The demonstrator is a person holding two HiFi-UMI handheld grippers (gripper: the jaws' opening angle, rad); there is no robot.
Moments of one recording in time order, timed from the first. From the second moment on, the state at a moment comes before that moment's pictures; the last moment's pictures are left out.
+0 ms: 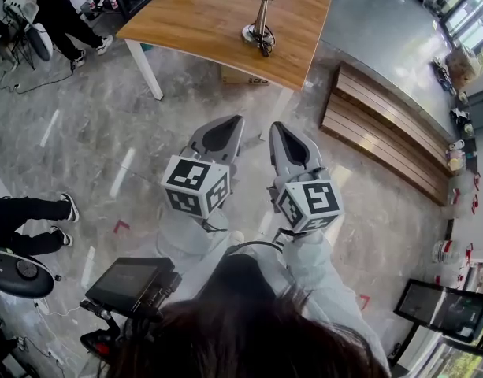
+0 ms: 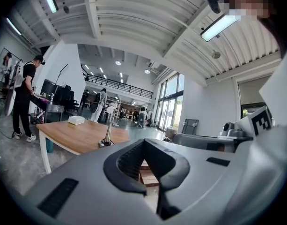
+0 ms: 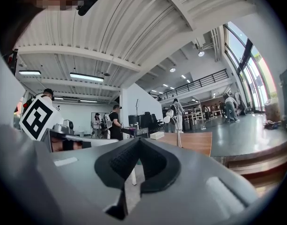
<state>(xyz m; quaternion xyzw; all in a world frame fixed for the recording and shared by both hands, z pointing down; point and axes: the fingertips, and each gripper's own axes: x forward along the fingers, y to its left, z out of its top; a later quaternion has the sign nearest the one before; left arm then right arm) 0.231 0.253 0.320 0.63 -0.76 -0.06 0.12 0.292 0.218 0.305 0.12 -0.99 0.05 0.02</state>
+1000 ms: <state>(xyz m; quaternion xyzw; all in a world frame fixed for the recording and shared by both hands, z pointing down) -0.098 -0.008 0.376 0.68 -0.72 -0.01 0.16 0.012 -0.078 0.333 0.24 -0.97 0.08 0.03</state>
